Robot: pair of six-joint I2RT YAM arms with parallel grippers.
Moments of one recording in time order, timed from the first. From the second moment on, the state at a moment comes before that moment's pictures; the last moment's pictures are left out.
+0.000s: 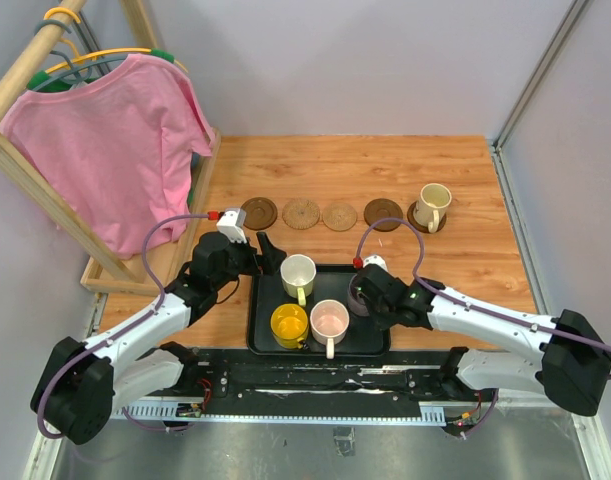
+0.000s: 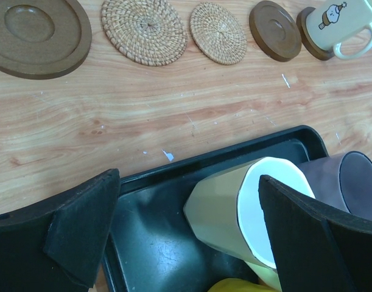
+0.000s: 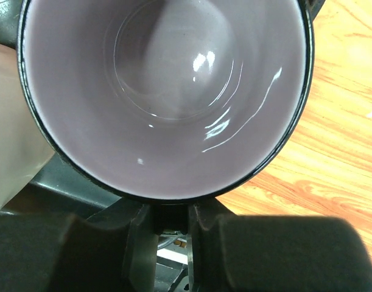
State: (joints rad) left arm -0.50 1.01 0.43 0.23 0.05 -0.48; right arm 0.95 1.14 0.64 -0.66 0.25 0.45
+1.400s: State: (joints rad) left arm -0.50 1.03 0.45 0.21 -0.03 -0.43; right arm 0.48 1.56 1.25 -0.68 0.37 0.27
